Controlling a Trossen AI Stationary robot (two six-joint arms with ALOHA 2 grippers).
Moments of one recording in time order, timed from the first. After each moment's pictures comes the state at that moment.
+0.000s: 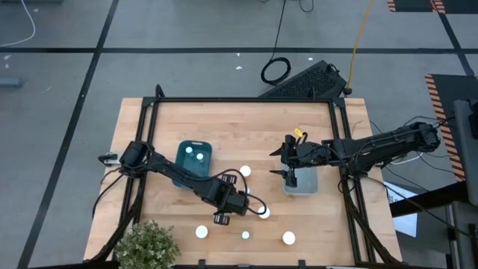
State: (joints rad) left arm -0.36 2.03 1.54 -0.86 -0.15 -0.15; right arm 0.12 1.13 0.70 -0.17 0.16 0.04
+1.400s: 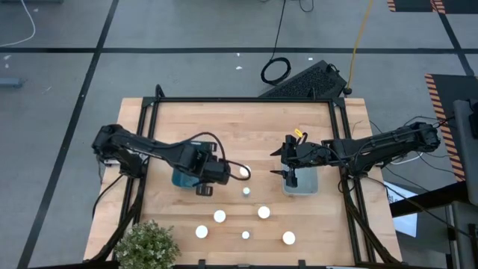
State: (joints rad) left arm -0.23 1.69 1.55 -1.23 -0.28 -0.10; right arm 0.12 1.13 0.70 -0.19 0.16 0.04
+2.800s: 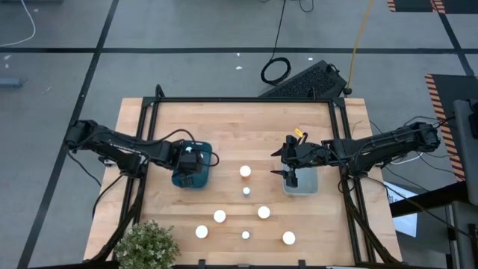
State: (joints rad) left arm -0.12 1.34 0.84 -0.91 -0.24 -0.34; right arm 0.12 1.13 0.70 -0.21 0.16 0.07
